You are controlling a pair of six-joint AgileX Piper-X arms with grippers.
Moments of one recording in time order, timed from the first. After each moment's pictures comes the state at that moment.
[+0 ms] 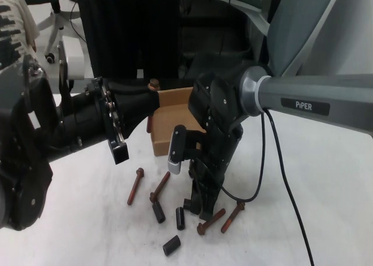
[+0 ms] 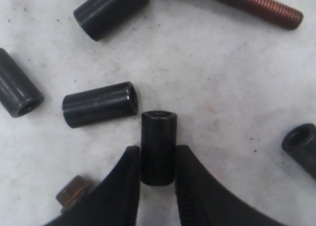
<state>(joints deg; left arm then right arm) -12.7 81.7 -30.4 -47.2 53.7 -7.7 34.3 118.9 -84.9 53.8 -15.4 -46.0</state>
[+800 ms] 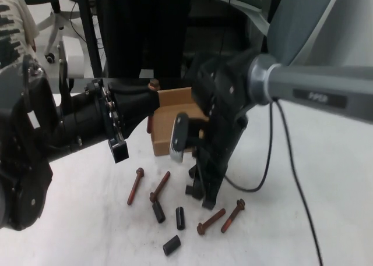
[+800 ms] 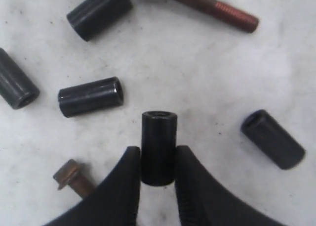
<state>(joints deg) -12.7 81.7 -30.4 -47.2 53.7 -9.0 33.4 113.6 -84.6 53.8 -14.0 -46.1</state>
